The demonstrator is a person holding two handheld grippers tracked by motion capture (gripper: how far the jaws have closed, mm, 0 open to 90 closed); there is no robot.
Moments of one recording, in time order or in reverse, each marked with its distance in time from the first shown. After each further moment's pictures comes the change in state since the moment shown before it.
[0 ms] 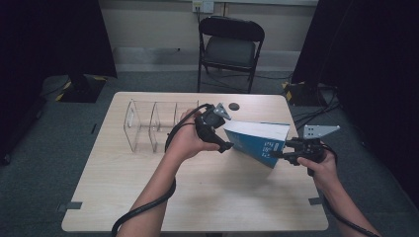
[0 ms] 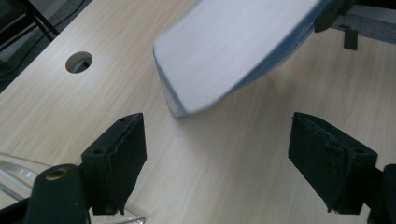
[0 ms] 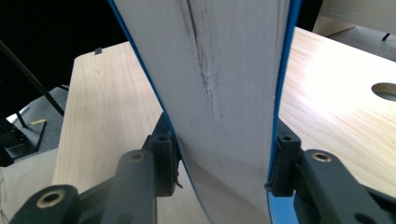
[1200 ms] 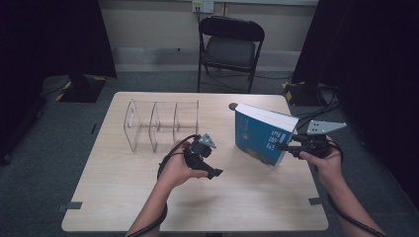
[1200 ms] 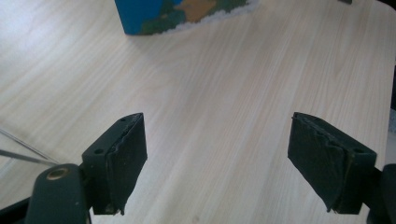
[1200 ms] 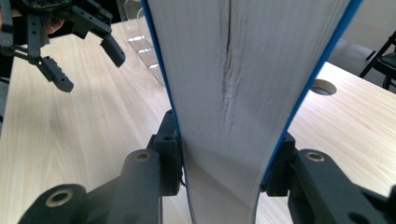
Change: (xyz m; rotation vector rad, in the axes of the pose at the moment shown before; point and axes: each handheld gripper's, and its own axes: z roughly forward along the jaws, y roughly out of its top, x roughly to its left) left arm -0.017 -0.091 0.043 0.027 -0.105 -0.123; right arm -0.006 0.009 -0.013 0.036 -0.170 -0.027
